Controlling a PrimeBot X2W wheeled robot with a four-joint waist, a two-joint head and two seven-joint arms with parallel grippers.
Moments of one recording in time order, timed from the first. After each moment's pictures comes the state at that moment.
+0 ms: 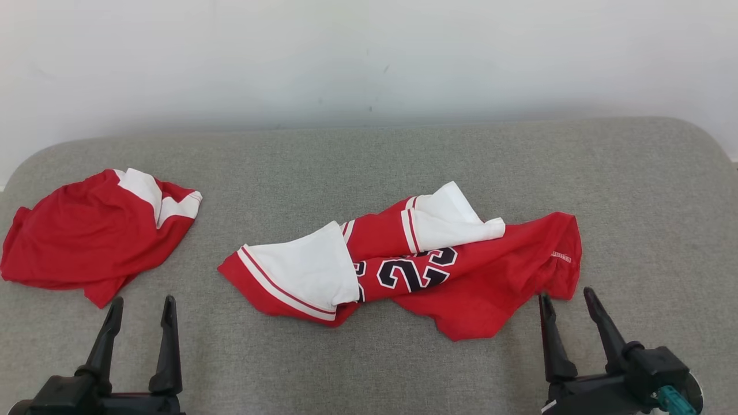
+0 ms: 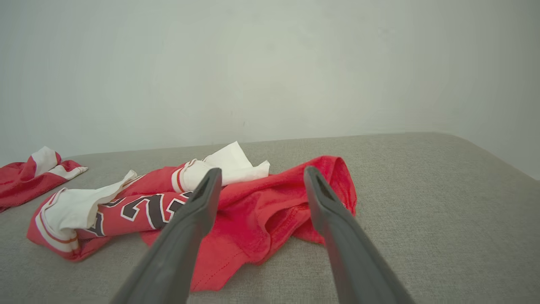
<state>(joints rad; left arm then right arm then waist) -0.01 0.20 0.00 0.04 -0.24 -0.04 -0.26 -0.05 -0.05 0.03 0.19 0.15 0.13 -0.25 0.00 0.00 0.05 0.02</state>
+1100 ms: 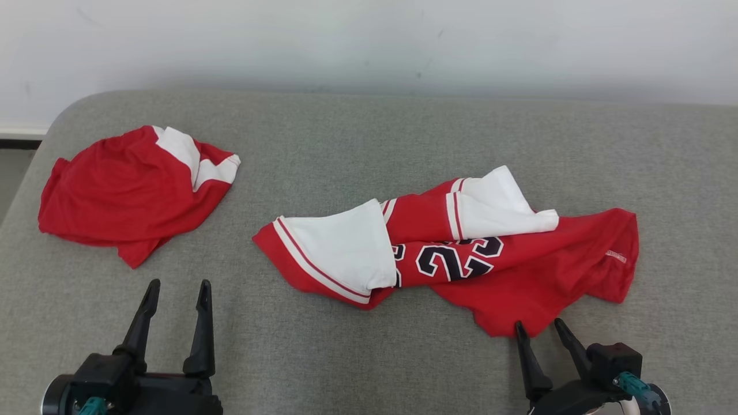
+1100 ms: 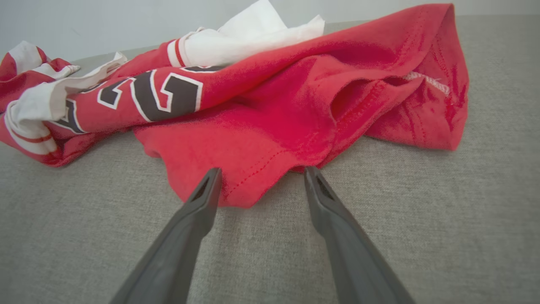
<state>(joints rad) -0.07 0.10 0.01 0.09 -0.15 -0.10 -0.26 -0.13 -0.05 0.07 0.45 0.16 0.13 -0.17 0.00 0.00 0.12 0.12</state>
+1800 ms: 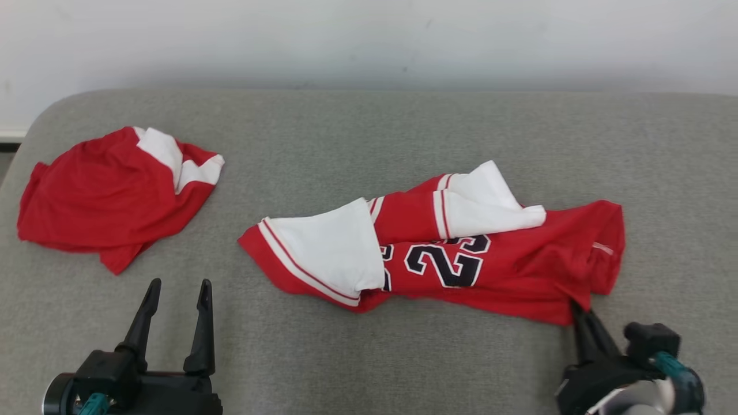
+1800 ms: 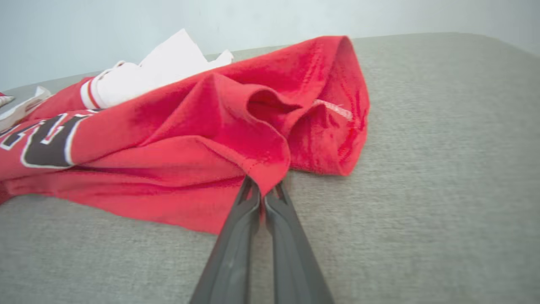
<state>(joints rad) -0.09 0.08 0.03 0.13 -0.13 -0.12 -0.26 -0.25 -0.09 0.01 0.63 0.20 0.13 -0.26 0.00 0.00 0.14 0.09</state>
